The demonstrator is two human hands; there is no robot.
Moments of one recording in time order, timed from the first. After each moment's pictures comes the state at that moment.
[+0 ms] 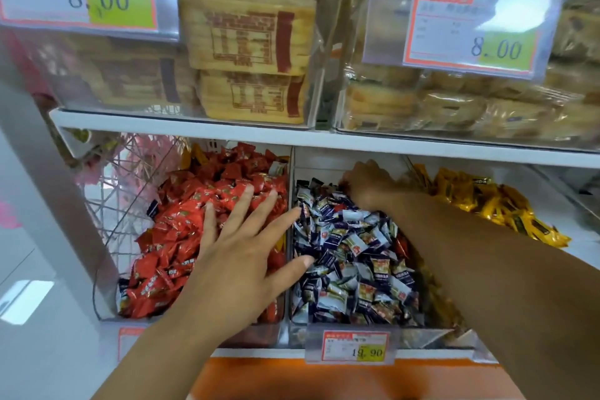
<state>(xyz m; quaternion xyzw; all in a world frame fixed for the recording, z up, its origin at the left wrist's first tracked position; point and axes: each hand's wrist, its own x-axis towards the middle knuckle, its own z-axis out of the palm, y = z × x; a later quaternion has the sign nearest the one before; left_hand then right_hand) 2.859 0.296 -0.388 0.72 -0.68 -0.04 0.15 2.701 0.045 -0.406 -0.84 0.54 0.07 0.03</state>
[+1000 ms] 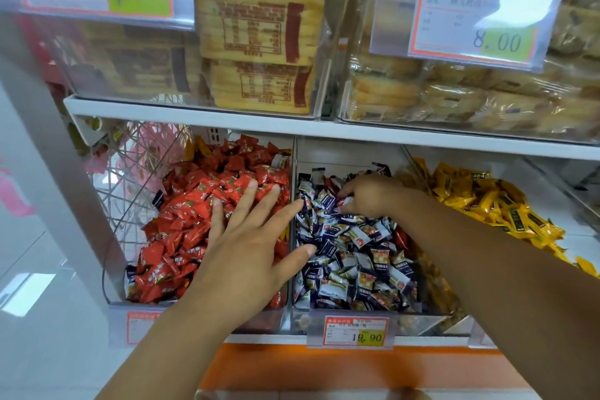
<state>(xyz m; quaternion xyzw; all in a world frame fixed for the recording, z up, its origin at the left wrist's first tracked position) 2.855 0.296 -0.392 0.72 -0.67 -0.06 0.18 2.695 0.095 -0.376 -0.86 0.48 0.16 0.06</state>
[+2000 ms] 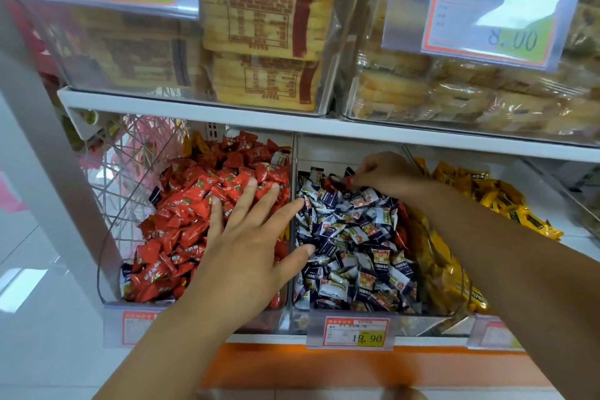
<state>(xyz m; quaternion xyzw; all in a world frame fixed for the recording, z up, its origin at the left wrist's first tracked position) 2.857 0.296 -0.396 0.72 -0.67 -0.05 0.17 2.675 0.082 -0.368 -0.79 0.54 -0.13 0.27</state>
